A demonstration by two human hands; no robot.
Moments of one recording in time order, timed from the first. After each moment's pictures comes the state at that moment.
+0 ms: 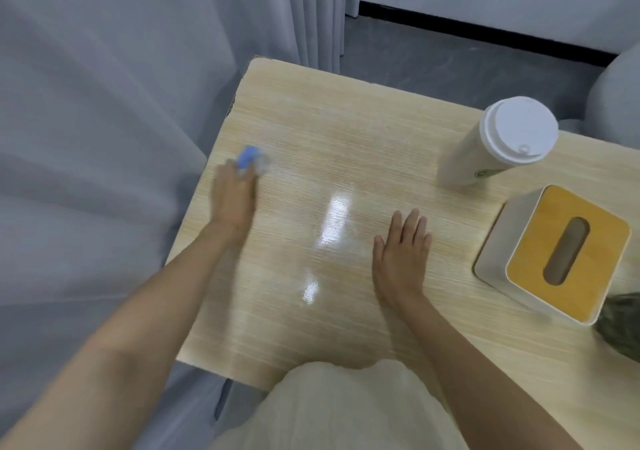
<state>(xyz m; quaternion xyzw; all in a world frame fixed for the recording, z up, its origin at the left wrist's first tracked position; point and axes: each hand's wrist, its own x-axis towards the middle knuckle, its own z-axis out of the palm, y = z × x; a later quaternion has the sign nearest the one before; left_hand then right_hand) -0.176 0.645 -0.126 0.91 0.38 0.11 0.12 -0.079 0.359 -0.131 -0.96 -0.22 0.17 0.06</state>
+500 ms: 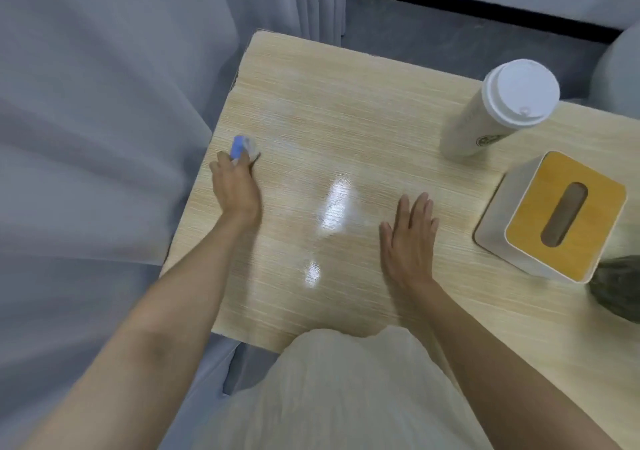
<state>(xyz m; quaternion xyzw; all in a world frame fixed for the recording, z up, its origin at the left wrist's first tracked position) -0.189 0.607 -0.110 0.80 0.53 0.16 0.24 -0.099 0.332 -0.117 -0.95 -0.23 0.19 0.12</state>
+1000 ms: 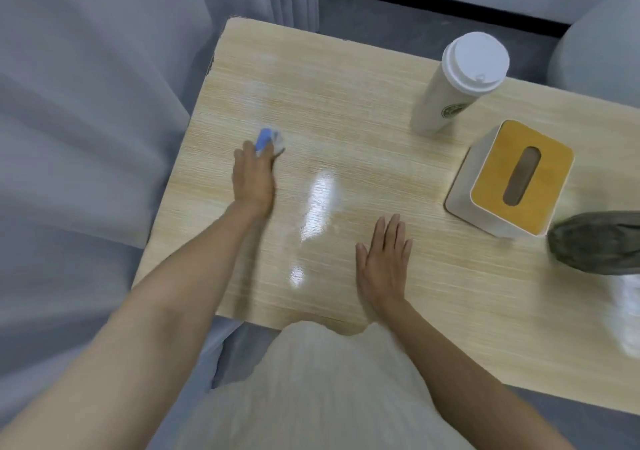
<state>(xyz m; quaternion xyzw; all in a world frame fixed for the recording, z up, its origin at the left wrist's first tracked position) -0.181 0.555 -0.112 0.91 0.37 0.07 0.18 -0.175 0.288 -0.124 -0.96 -0.19 0.19 0.07</state>
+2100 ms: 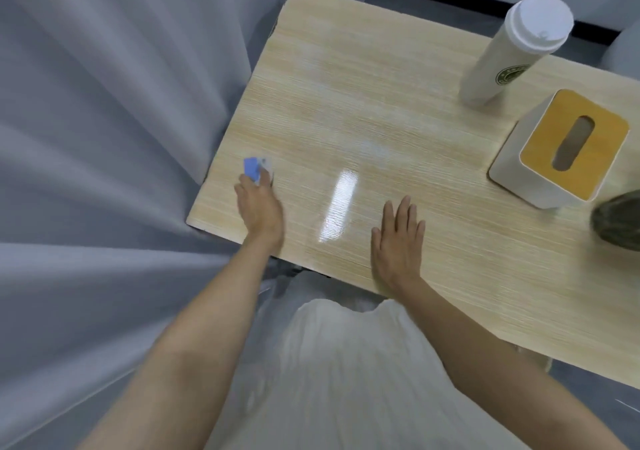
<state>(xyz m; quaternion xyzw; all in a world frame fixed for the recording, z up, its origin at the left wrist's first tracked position) -0.341 0.502 -0.098 0.81 0.54 0.08 0.21 -0.240 0.286 -0.120 -0.94 -0.28 0.18 0.03</state>
